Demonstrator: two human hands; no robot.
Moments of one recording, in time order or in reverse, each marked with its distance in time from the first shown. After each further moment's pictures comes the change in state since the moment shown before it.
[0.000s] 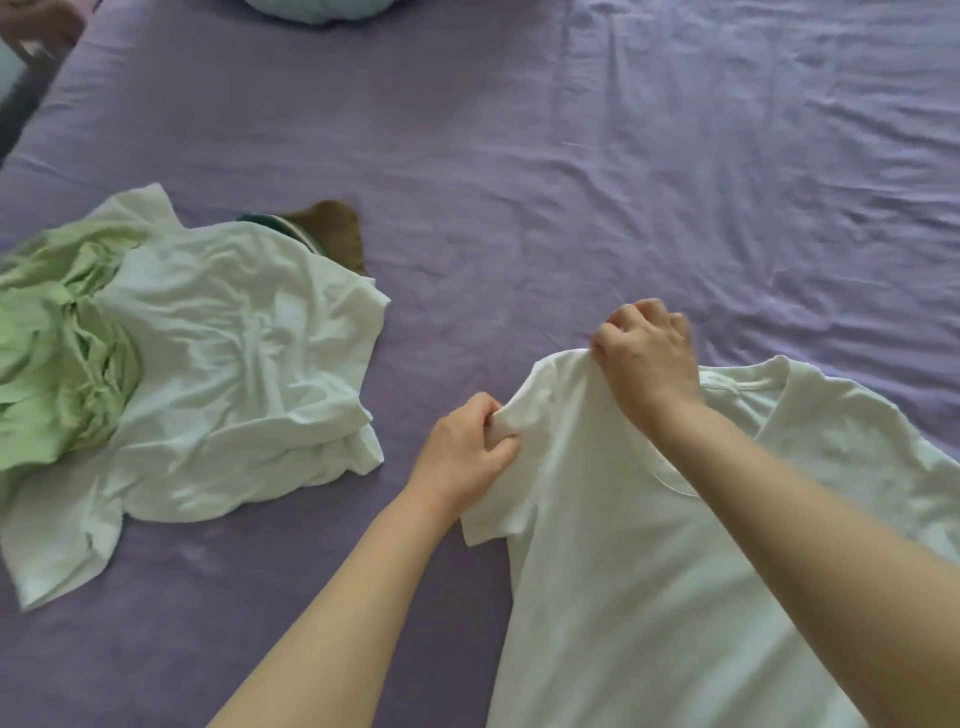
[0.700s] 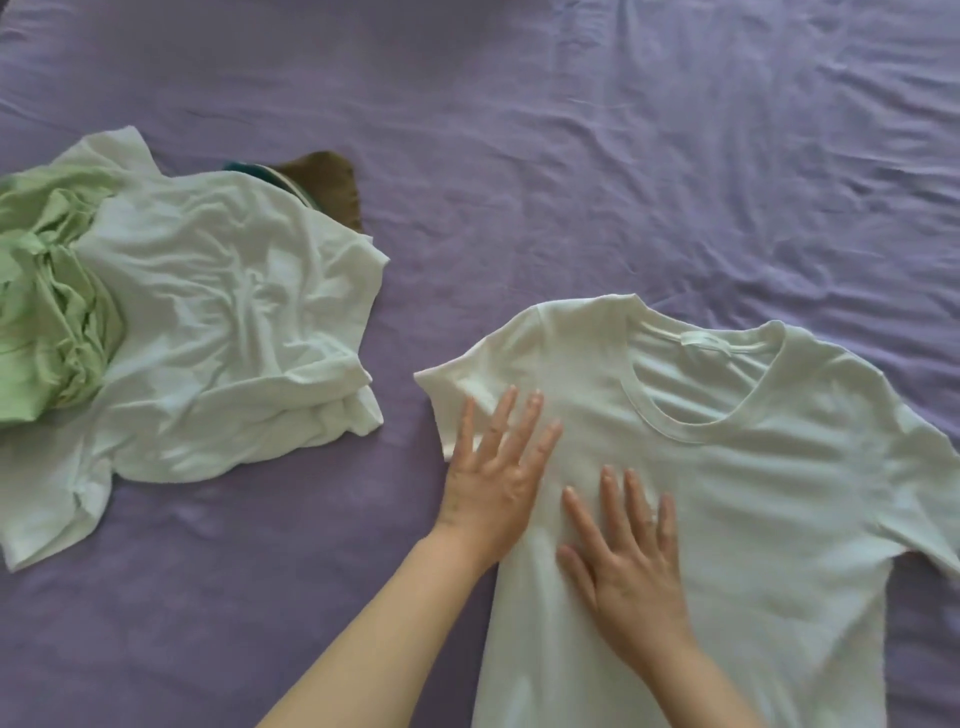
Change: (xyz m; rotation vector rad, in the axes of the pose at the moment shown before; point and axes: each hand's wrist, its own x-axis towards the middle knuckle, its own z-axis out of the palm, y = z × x) left_hand -0.044 -0.042 0.065 0.817 0.288 0.628; right_hand -0.218 -0.051 0.055 0.118 -0.172 -0.010
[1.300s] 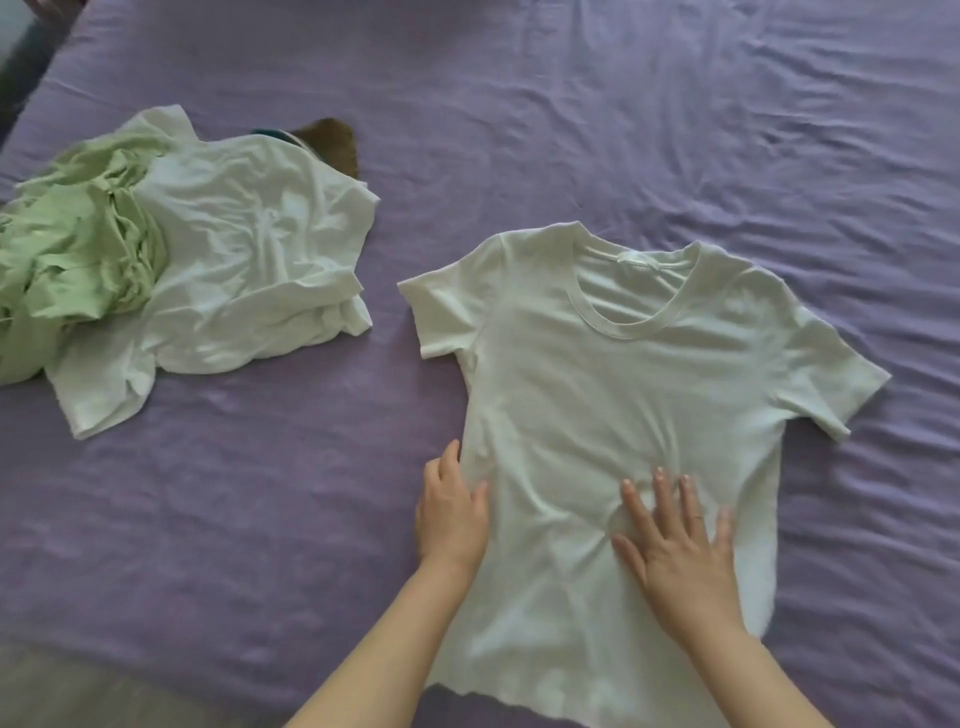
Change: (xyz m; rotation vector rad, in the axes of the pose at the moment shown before) left_hand -0.116 0.101 -0.054 -0.595 -0.332 -0.954; right_hand -0.136 0.065 -0.013 -0.117 -0.271 0.199
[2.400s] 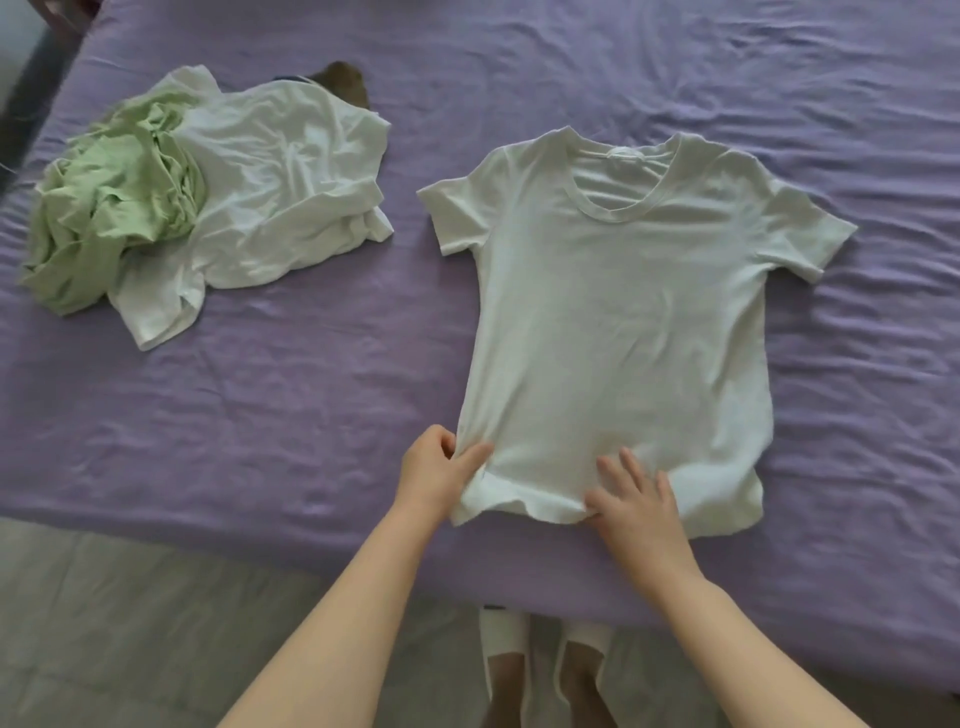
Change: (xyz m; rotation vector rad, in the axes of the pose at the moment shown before) left_hand -0.091 -0.097 -0.025 -0.217 -0.116 -0.038; right_hand -0.124 -0.071 0.065 0.117 0.074 -0.174
